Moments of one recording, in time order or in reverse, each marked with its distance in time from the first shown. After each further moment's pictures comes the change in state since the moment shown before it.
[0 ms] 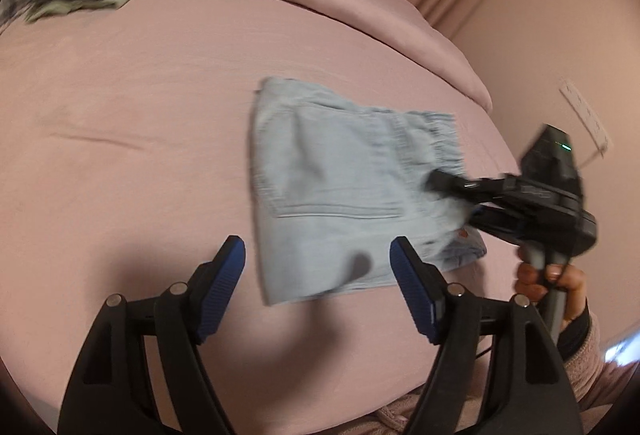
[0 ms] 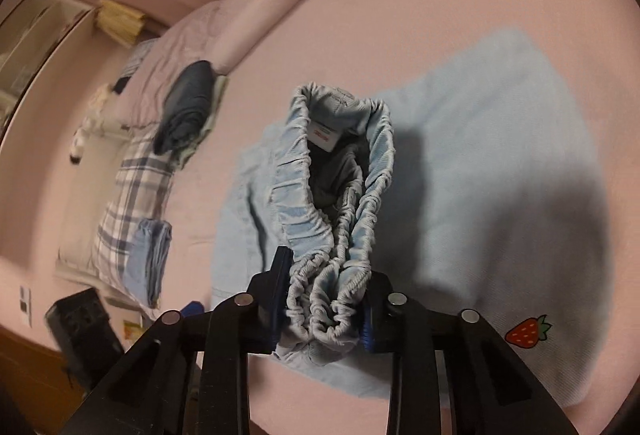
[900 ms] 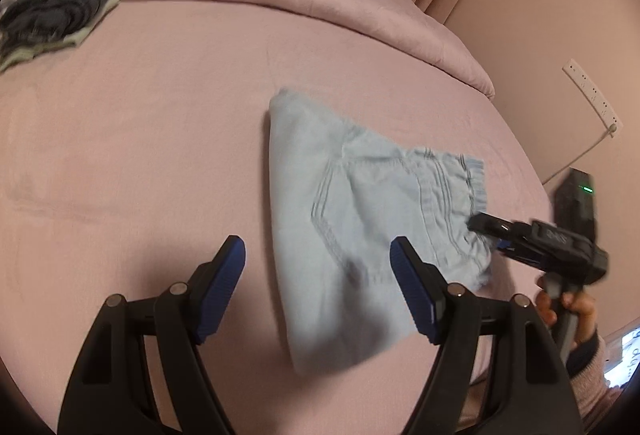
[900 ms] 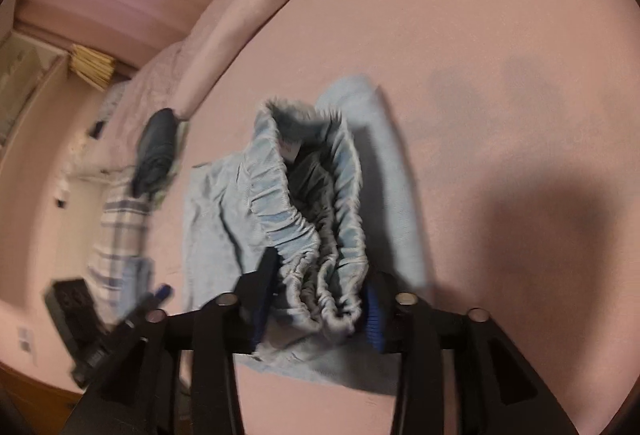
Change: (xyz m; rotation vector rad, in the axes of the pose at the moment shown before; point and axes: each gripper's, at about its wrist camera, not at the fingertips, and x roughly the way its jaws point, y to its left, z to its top) left arm 0.036 -0.031 0.052 0.120 0.021 0.032; right arm -0.061 -0.057 0.005 0.040 -0.092 -0.219
